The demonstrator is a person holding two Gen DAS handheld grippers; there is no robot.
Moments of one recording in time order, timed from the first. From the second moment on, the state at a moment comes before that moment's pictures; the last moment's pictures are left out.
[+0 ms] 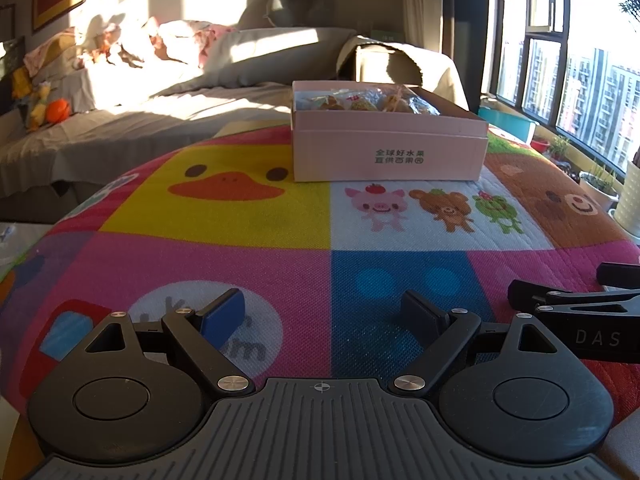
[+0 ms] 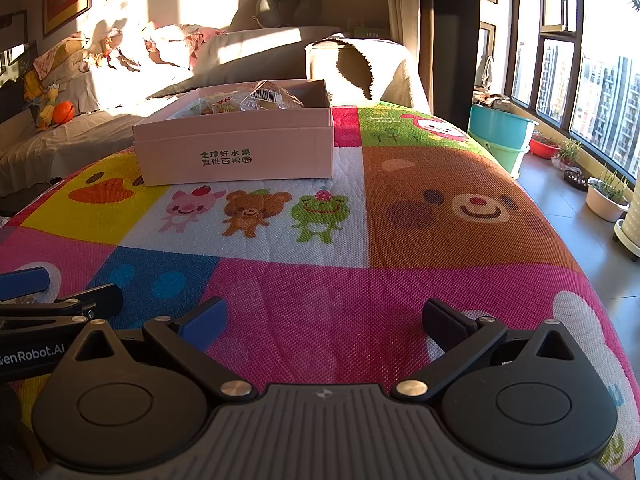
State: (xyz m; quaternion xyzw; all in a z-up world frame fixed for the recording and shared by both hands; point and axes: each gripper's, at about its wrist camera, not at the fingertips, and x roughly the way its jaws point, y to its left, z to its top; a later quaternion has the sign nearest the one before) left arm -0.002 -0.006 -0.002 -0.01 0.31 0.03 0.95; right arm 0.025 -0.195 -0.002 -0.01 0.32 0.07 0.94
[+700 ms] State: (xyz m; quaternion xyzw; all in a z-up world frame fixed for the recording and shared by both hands) left arm -0.002 -0.011 -0.003 -0.01 0.31 0.03 0.95; right arm 0.025 -0.195 -0.002 -0.01 0.32 0.07 0.94
